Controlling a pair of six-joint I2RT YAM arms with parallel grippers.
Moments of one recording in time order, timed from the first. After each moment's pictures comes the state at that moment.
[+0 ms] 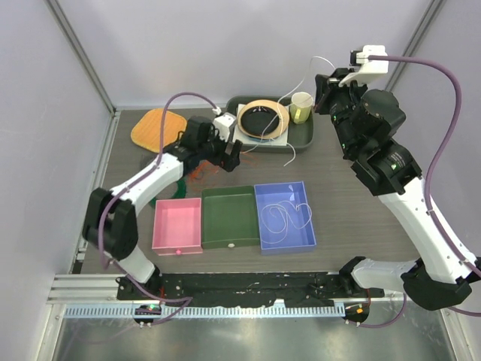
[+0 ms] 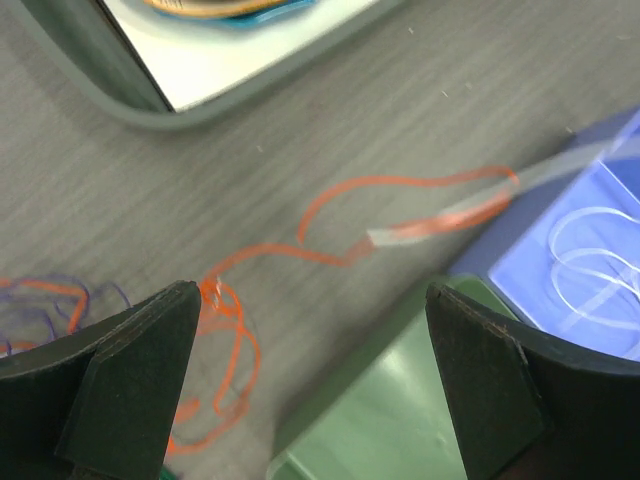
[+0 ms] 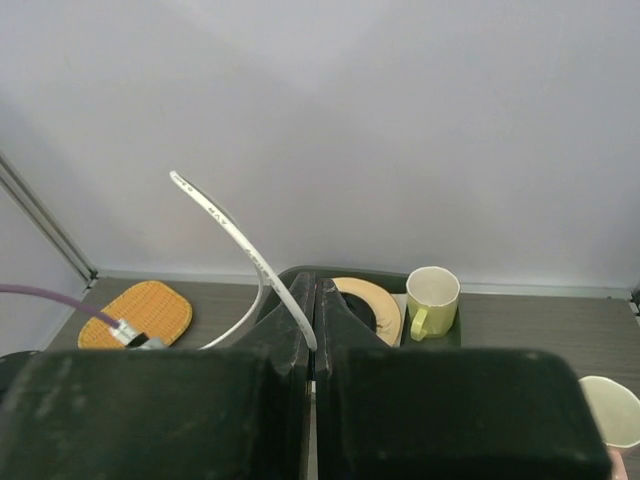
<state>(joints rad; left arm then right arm) -0.49 1.57 1.20 -0.24 0.22 0.06 0.63 1.20 1.66 -0.29 0.48 0.08</state>
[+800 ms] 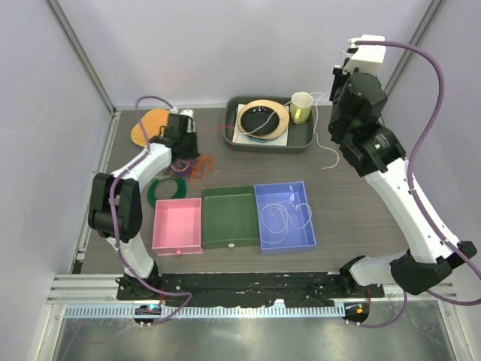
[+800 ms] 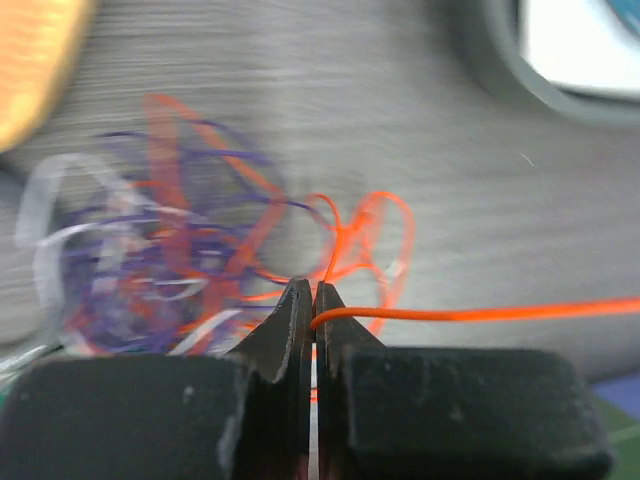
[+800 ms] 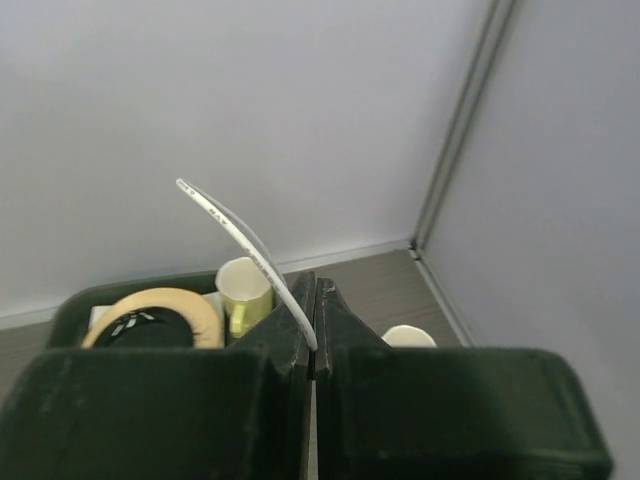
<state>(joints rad) -0.32 1.77 1.28 -0.31 0.01 -0.20 0.56 1.30 1.71 -0.28 0.83 -0.11</state>
